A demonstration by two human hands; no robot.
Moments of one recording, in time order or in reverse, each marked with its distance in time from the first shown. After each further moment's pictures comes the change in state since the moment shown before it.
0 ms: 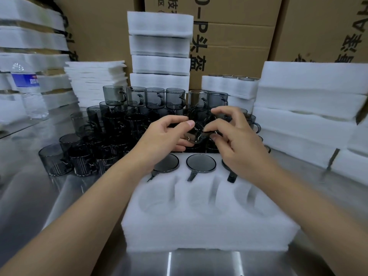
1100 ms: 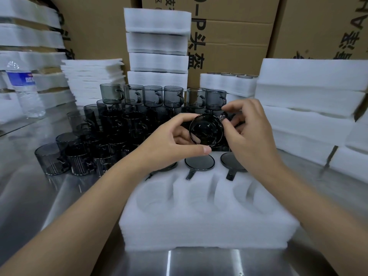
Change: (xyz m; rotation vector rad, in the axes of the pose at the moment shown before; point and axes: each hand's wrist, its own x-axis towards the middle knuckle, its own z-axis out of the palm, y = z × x) left_hand -0.009 0.003 0.004 0.222 -0.242 0.137; right_hand 0.006 -0.003 -0.006 0.209 0.274 0.177
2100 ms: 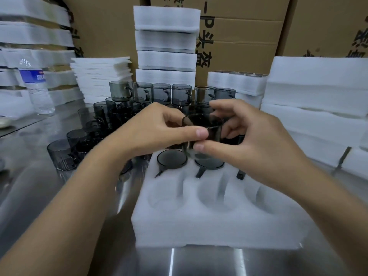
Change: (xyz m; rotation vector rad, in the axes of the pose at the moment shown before) left_hand -0.015 0.035 -0.038 0.328 -0.035 0.053; right_hand -0.011 -0.060 -0.018 -0.017 -0.336 0.050
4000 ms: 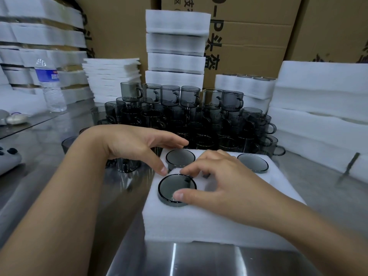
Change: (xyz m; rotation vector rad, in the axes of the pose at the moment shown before) left_hand -0.015 -0.034 -0.039 0.012 -0.609 -0.323; right_hand -0.023 -0.012 0.039 -0.164 -0.501 0.067
